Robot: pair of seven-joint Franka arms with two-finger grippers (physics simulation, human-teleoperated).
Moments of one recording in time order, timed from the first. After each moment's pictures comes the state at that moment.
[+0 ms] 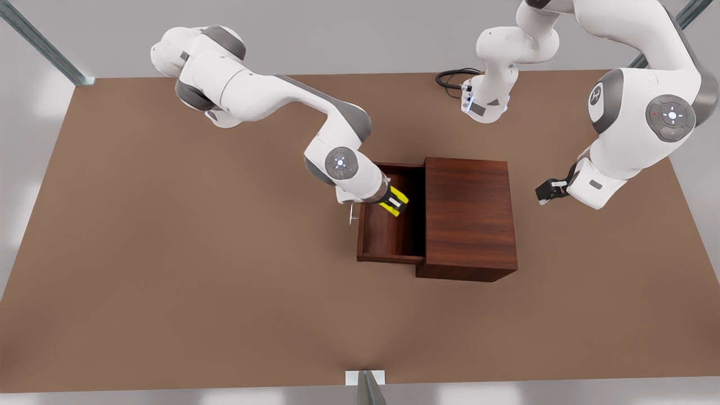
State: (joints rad) left arm -0.03 0.15 -0.10 -1.42 0.05 1.54 -0.23; right arm 0.41 0.82 0.63 -1.09 -0.08 2.02 1.60
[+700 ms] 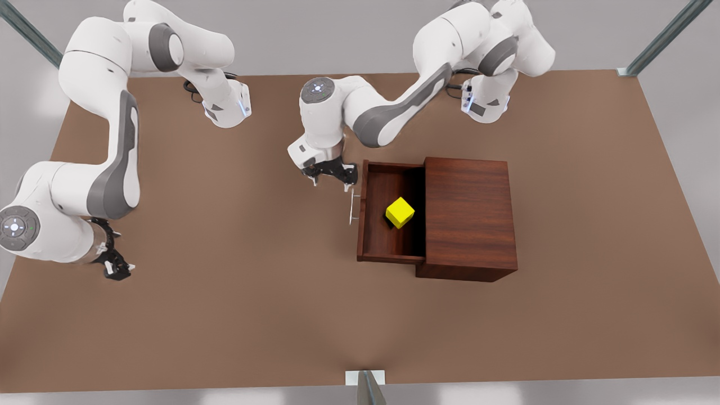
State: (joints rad) left arm -0.90 0.73 -0.13 -0.99 0.30 1.82 -0.81; right arm -0.01 0.51 -0.04 -1.14 -0.08 1.52 0.96
